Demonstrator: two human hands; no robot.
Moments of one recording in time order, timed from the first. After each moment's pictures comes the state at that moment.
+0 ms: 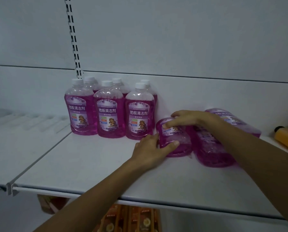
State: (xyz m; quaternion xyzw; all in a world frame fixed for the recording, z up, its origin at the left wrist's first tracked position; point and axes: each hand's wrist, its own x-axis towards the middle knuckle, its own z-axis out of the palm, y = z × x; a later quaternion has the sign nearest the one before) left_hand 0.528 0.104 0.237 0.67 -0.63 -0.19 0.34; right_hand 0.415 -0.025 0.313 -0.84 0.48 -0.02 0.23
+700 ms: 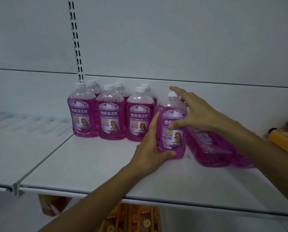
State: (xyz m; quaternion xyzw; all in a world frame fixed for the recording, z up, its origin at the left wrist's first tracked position) left_hand 0.532 0.111 0.229 0.53 -0.65 -0.20 0.51; right_hand 0.388 0.040 0.341 -0.89 0.36 -0.27 0.12
